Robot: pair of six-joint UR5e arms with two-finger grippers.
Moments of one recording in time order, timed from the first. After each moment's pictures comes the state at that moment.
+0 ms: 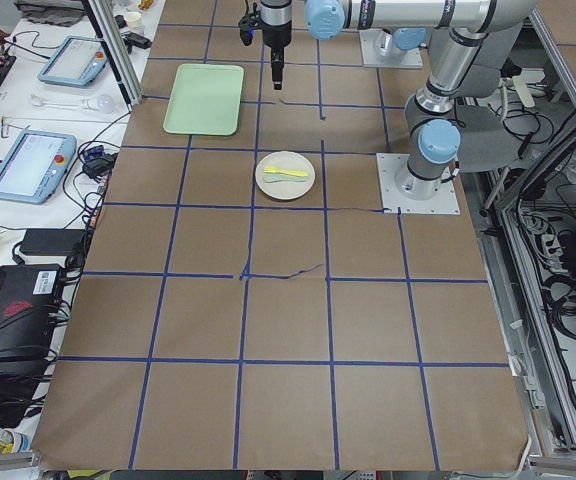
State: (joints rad) left arm -1.56 -1.54 -1.64 -1.56 1.59 0.00; right arm 1.63 -1.49 1.45 -1.69 -1.57 0.19
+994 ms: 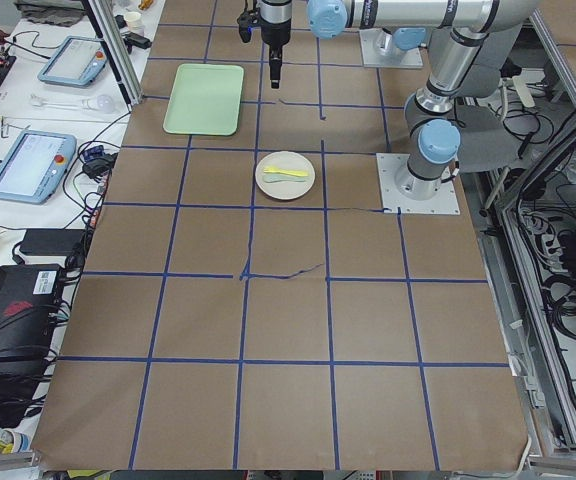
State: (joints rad) left arm -1.55 -1.53 -1.64 -1.52 1.59 0.00; right arm 1.63 -1.49 1.45 -1.69 -1.57 0.19
